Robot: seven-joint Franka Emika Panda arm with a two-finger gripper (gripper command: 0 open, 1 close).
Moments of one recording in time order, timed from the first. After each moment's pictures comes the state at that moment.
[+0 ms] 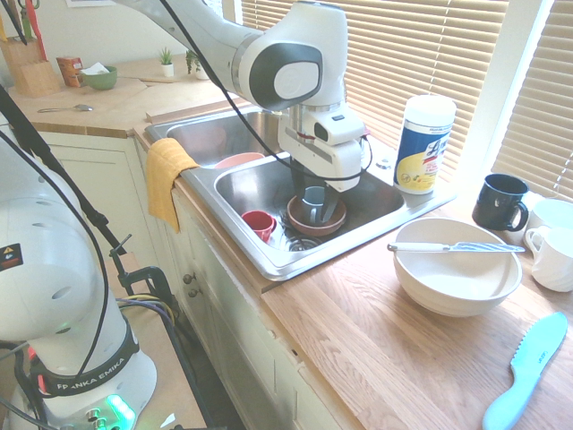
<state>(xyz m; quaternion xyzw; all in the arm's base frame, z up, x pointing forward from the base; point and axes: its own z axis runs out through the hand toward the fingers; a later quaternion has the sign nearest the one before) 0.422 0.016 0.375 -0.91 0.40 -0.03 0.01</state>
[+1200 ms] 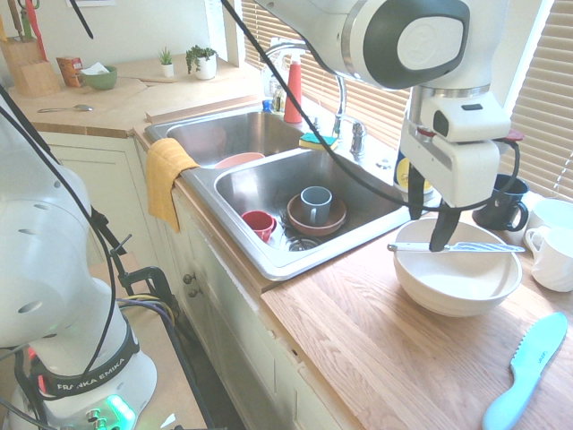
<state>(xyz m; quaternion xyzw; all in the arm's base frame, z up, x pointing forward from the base) 0.464 -0.186 0.432 -0.78 0.62 -0.05 -0.04</state>
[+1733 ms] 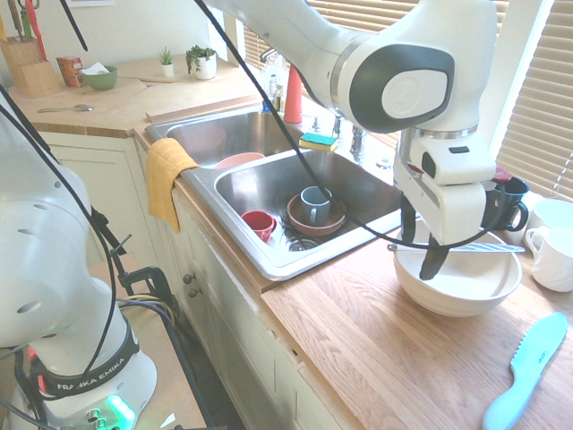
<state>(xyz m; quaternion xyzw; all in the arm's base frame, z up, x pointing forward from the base) 0.456 -0.190 0.397 -0.79 0.61 -0.06 -0.03</state>
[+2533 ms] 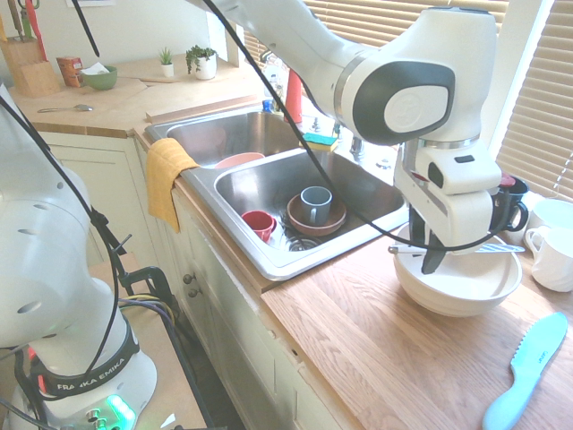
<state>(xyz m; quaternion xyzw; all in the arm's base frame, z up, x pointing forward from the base) 0.463 -0.193 0.386 -0.80 0.59 -0.07 -0.02</state>
